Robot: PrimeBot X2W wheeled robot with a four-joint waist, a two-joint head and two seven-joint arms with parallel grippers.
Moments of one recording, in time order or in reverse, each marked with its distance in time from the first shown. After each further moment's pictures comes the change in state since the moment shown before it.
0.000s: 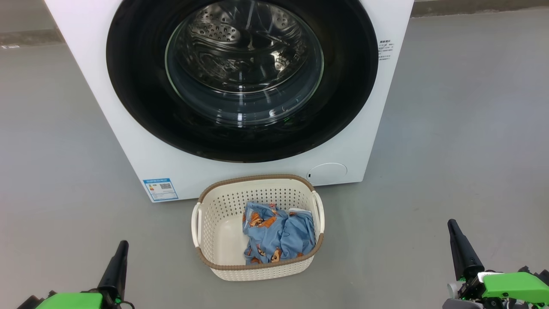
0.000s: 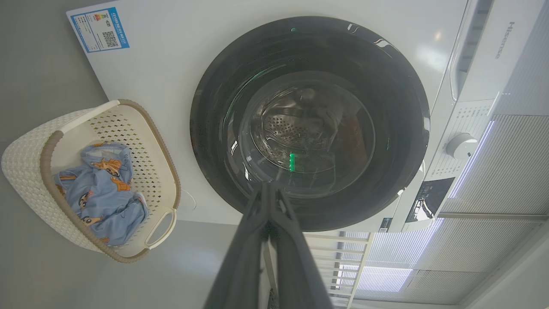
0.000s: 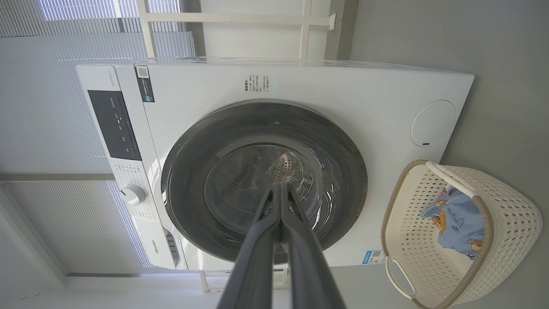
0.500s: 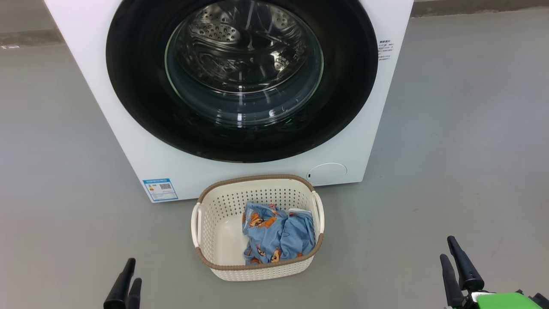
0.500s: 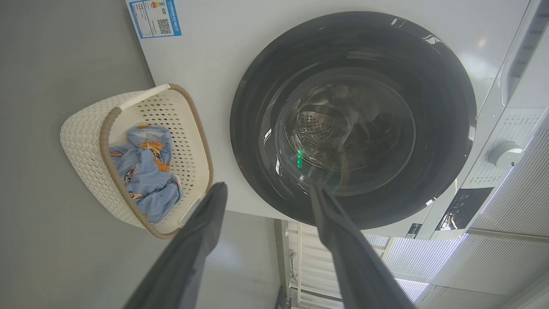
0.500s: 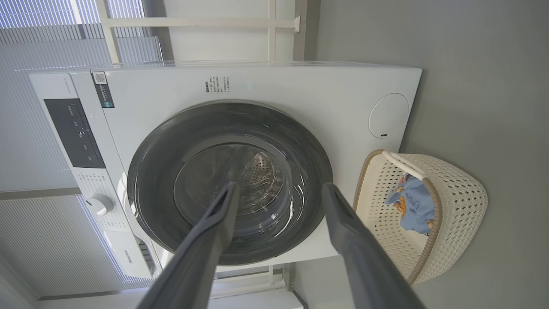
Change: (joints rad) left arm 0.055 -0.024 -0.011 0.058 0.004 0.001 -0.005; right arm 0.047 0.010 0.005 0.064 -0.004 0.000 -0.012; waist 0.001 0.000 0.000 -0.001
